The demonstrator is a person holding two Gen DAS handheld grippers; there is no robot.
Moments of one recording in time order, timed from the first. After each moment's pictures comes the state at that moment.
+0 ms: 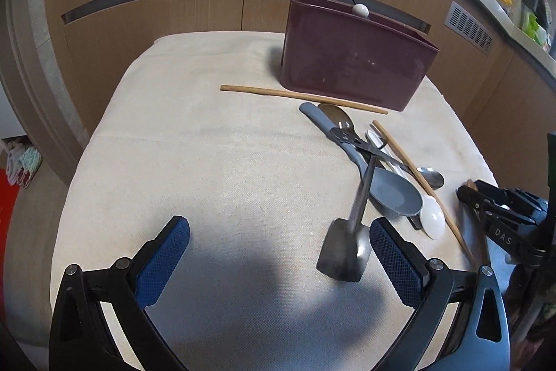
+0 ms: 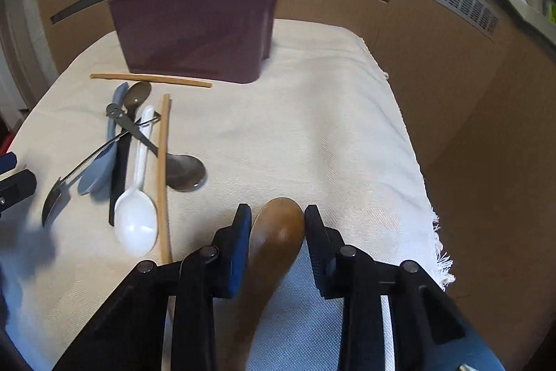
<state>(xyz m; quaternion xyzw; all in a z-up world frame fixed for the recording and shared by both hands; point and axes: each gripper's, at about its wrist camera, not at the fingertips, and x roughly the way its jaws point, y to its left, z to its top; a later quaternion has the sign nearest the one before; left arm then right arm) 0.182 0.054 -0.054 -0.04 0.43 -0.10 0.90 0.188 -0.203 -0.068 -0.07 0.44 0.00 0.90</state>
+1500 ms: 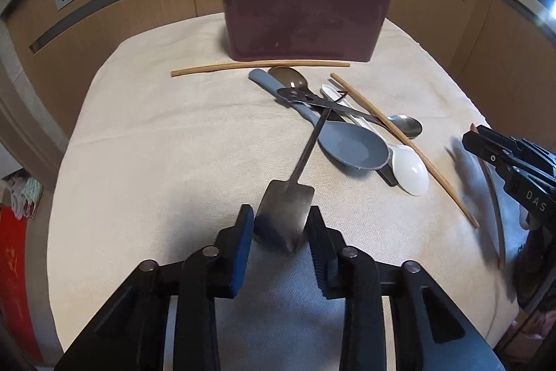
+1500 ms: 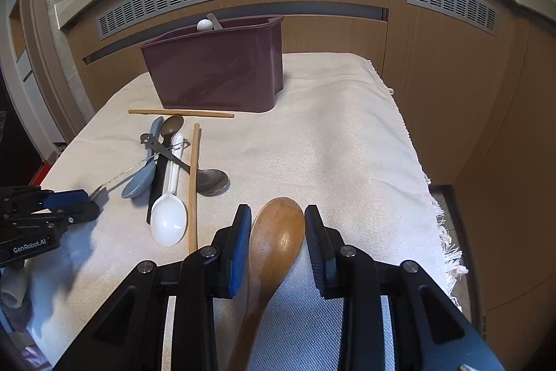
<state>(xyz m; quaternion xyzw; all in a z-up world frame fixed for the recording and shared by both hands) 0.170 0.014 -0.060 0.04 0.46 -0.13 0.88 0.159 -0.227 -0.056 0.01 0.37 0.06 0.93</state>
